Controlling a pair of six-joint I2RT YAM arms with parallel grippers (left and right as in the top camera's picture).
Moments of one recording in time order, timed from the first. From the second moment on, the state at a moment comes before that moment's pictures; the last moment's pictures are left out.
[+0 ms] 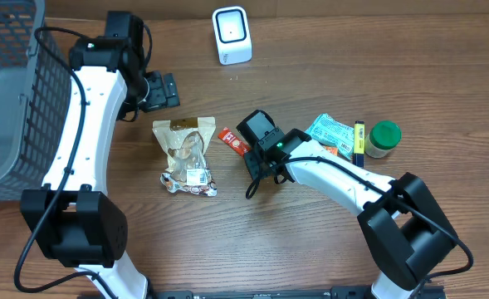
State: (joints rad) left arm -0.05 1.88 1.81 -1.27 -0.01 -0.32; right arm 0.69 1.86 1.20 -0.60 0.09 0.28
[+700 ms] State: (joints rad) left arm 0.00 1.91 1.80 -1.26 -0.04 -0.32; right arm 0.69 1.90 1.20 -0.59 0.07 0.22
